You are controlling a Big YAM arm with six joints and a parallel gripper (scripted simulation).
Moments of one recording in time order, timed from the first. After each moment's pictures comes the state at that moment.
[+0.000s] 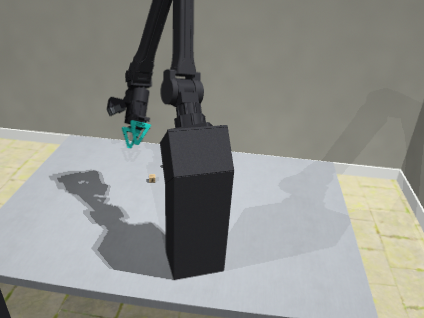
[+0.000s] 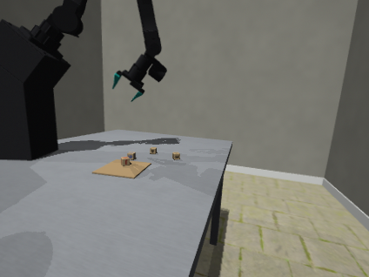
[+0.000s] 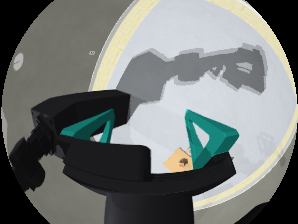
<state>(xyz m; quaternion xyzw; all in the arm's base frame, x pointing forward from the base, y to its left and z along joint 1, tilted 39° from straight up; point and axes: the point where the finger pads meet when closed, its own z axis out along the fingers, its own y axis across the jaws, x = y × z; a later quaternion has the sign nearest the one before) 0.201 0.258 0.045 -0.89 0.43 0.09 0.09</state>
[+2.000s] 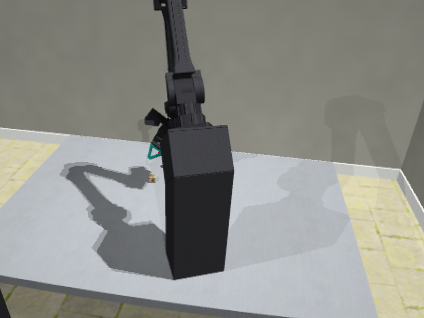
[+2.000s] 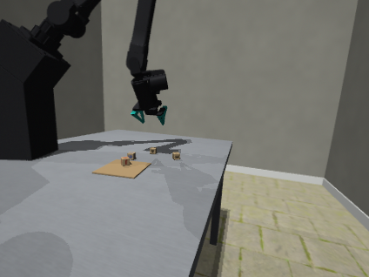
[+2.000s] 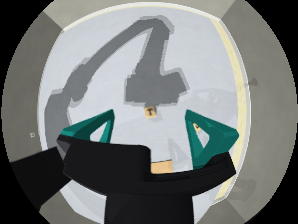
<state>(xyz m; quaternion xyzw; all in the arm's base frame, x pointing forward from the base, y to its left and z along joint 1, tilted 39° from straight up) 0.410 0.263 0.048 -0.69 0.52 0.10 0.50</state>
